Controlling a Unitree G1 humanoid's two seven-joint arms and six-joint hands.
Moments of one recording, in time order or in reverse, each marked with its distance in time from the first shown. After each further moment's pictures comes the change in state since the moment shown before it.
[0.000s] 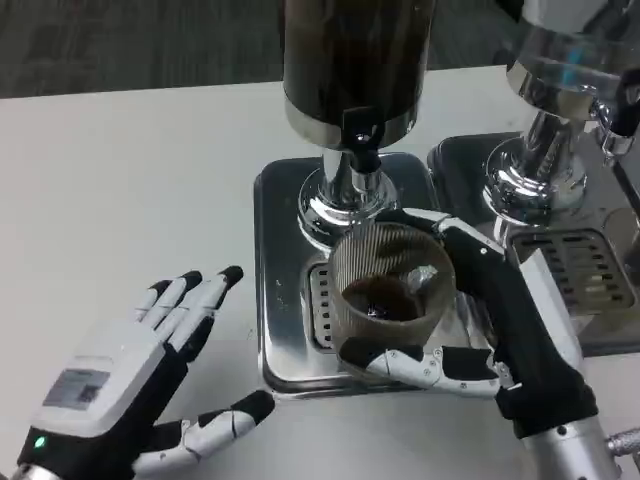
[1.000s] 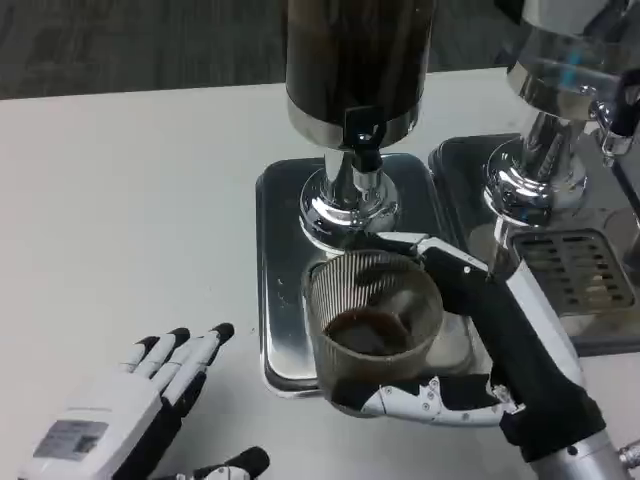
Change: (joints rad) left arm 0.162 -0.028 0.038 -0.149 0.078 0.112 -0.083; right arm 0.075 -0.039 0.002 -0.127 0.048 0.025 0.144
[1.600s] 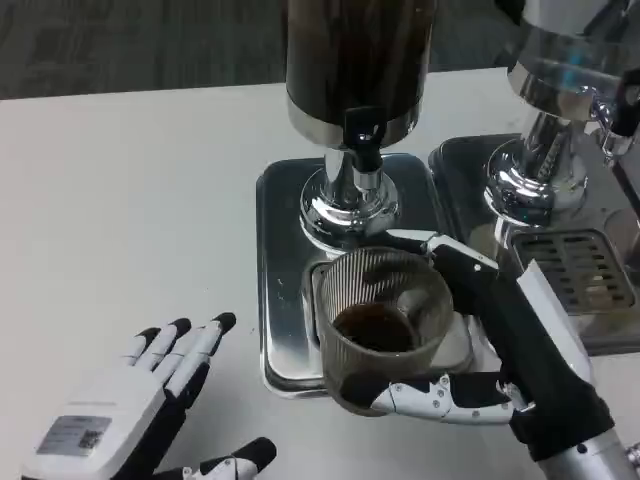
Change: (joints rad) left arm 0.019 -0.027 -0.004 -0.060 0.008 0.044 0.000; right arm 0.002 -0.006 -0.017 -0.001 0.042 0.001 0.029
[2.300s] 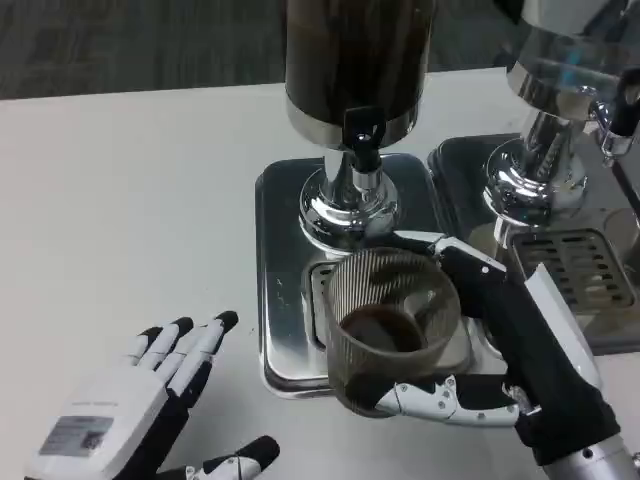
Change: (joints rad) left arm 0.004 -0.011 -0.004 -0.011 -0.002 0.005 0.000; right arm 0.024 0.009 -0.008 -0.025 0.002 0.018 0.000
